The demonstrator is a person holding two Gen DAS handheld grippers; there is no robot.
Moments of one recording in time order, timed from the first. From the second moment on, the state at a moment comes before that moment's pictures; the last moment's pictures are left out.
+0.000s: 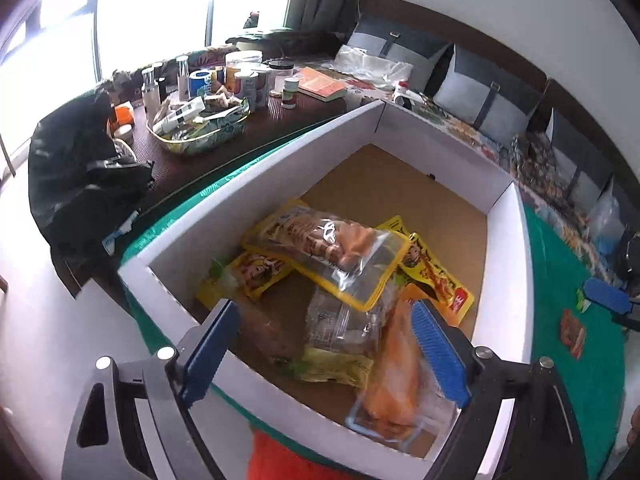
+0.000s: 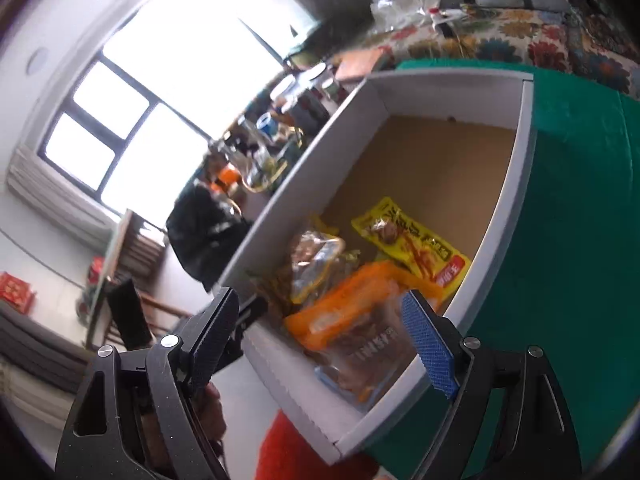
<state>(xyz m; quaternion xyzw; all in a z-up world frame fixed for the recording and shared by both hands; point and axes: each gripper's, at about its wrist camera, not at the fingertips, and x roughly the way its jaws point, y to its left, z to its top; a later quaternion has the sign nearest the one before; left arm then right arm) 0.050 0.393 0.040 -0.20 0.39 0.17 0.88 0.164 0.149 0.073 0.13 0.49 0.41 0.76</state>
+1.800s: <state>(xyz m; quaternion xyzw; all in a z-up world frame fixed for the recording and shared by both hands) 0.156 -0.070 -0.058 -0.03 0.53 -0.16 0.83 0.086 -0.331 -0.080 0.03 0.44 -0.07 0.90</state>
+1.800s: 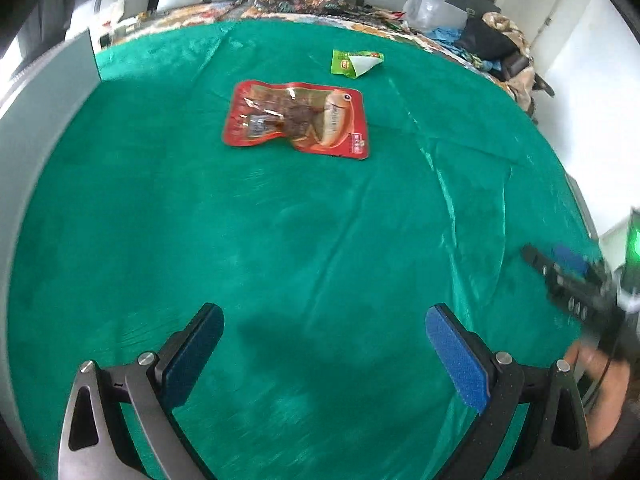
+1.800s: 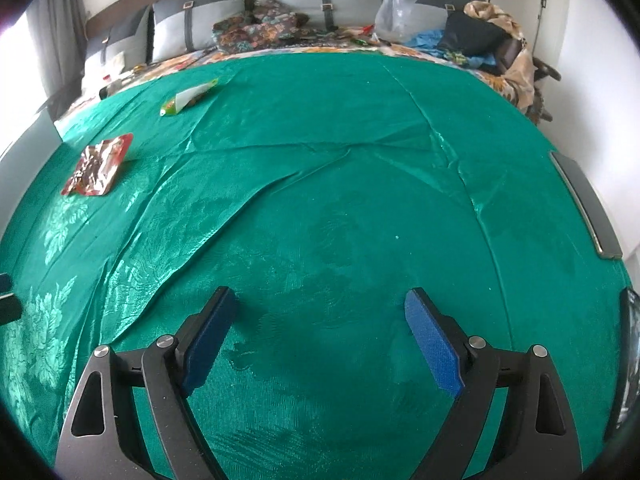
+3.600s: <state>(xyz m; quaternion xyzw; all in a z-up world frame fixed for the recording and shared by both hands) 0.297 -0.068 -0.068 0.09 0.51 -0.14 0.84 0.087 -0.330 -0.081 0.04 0.44 -0.07 0.90</state>
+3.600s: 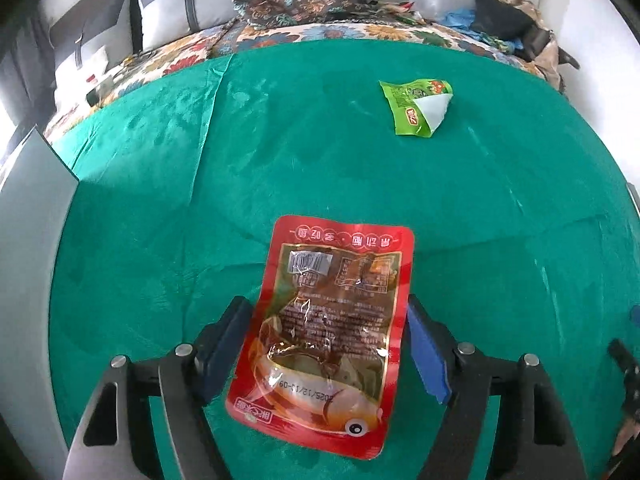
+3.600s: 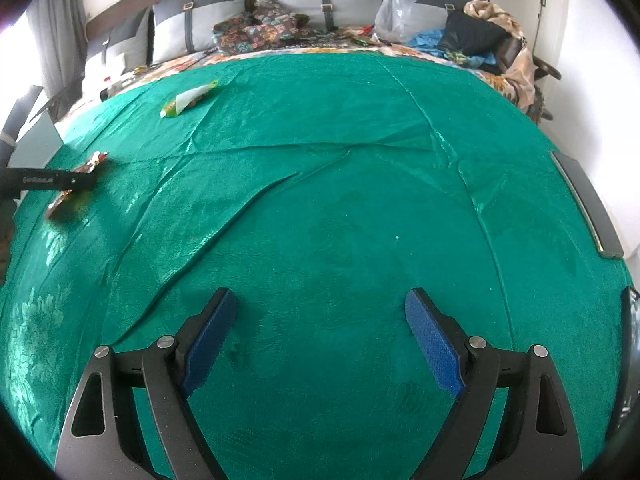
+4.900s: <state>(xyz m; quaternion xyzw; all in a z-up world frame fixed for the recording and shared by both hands) 0.273 0.014 -0.078 0.00 0.46 -0.01 0.89 0.357 -0.215 -0.071 0.01 0.47 0.00 0.88</state>
